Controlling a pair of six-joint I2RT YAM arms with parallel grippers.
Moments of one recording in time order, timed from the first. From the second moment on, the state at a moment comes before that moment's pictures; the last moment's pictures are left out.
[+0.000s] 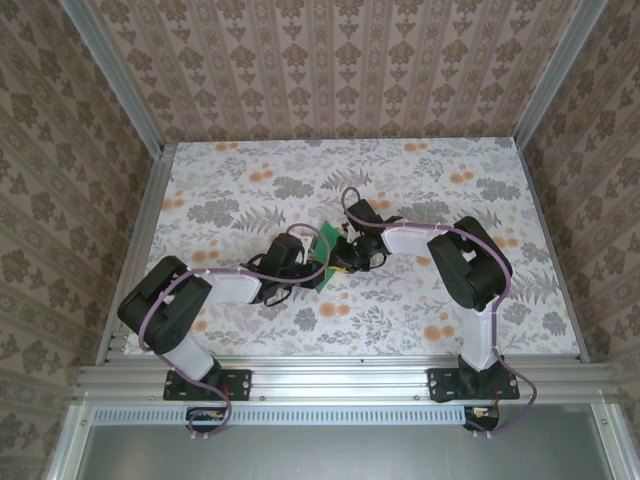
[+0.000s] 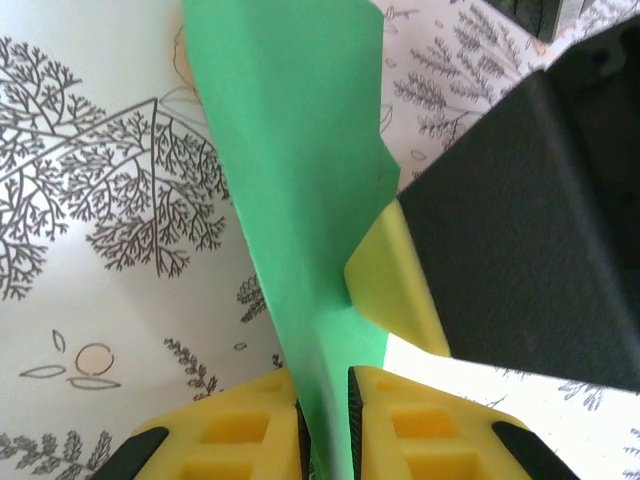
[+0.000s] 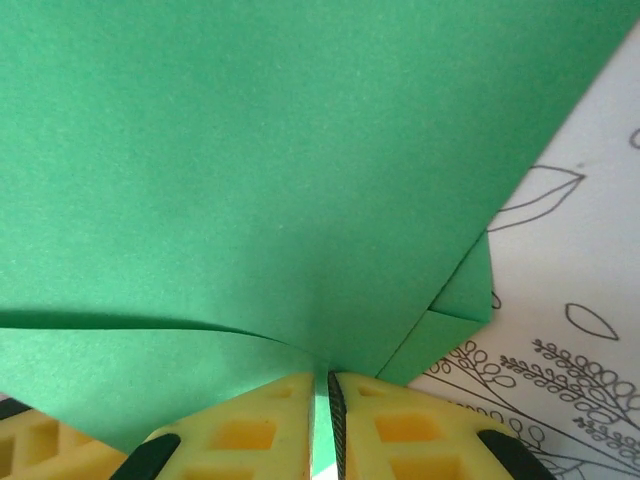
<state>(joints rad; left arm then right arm) -0.73 1.61 0.60 0.24 0.21 -0.49 0.55 1.98 1.17 -0.31 -0.47 0.82</state>
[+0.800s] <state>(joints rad) -0.78 1.61 0.57 0.24 0.18 -0.23 0.51 1.95 1.13 -0.26 -0.53 0.92</state>
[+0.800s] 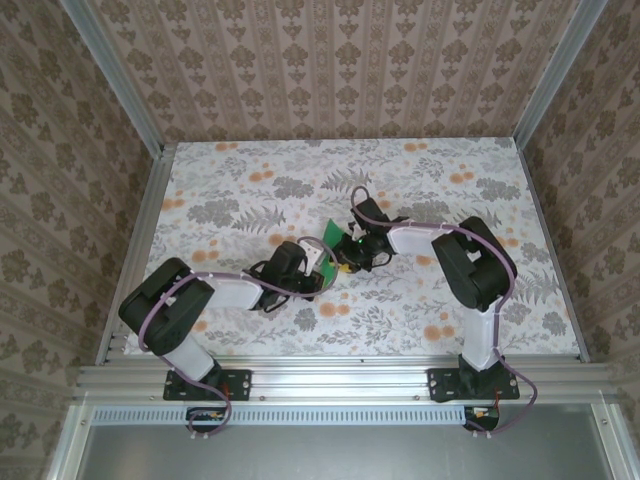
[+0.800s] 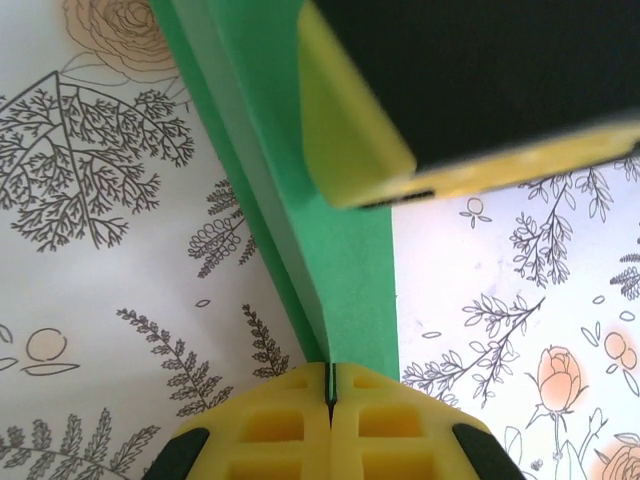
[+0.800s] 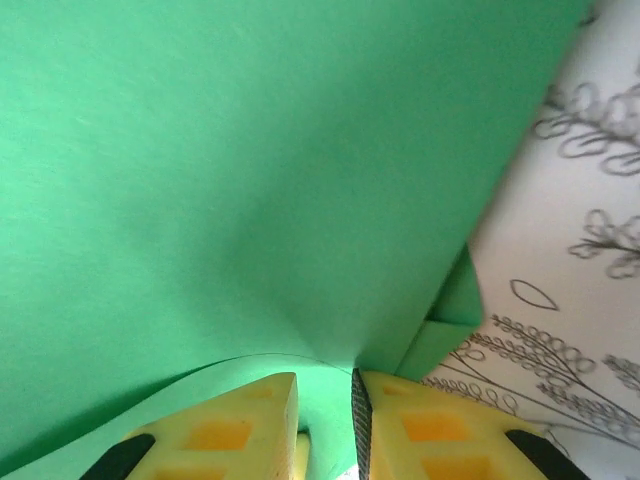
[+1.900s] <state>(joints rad) -0.73 1.63 0.54 0.38 0.32 -0.35 0.51 1.96 1.09 -0.14 -0.47 1.00</state>
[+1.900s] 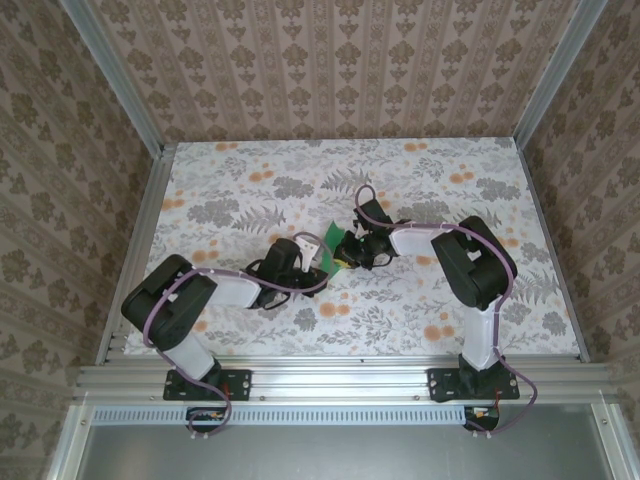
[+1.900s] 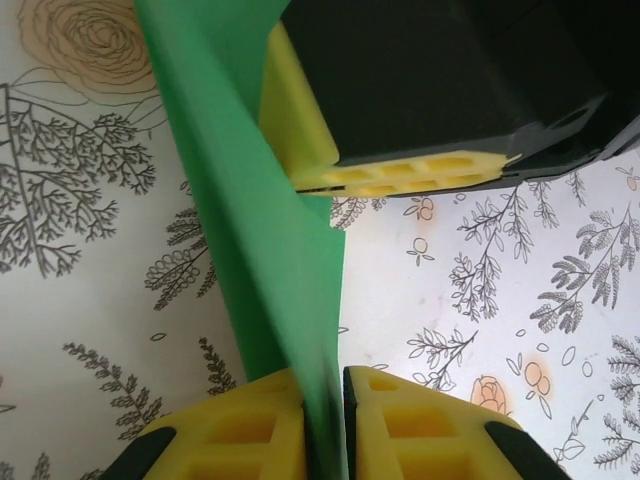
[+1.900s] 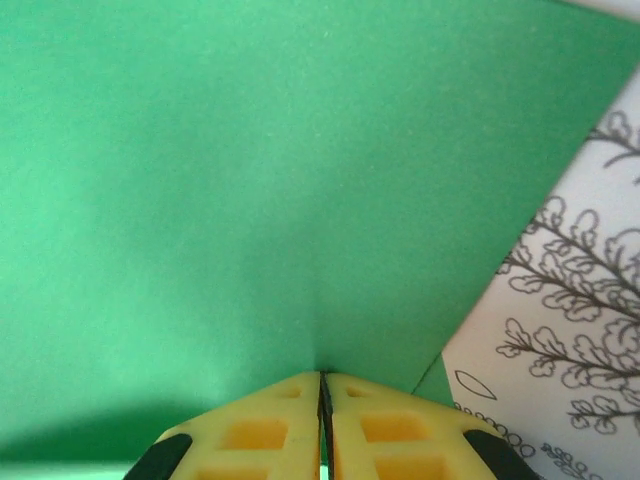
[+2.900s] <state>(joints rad) -0.73 1.58 0.48 0.42 0.22 -0.43 0.51 1.96 1.08 -0.13 -0.45 1.05</state>
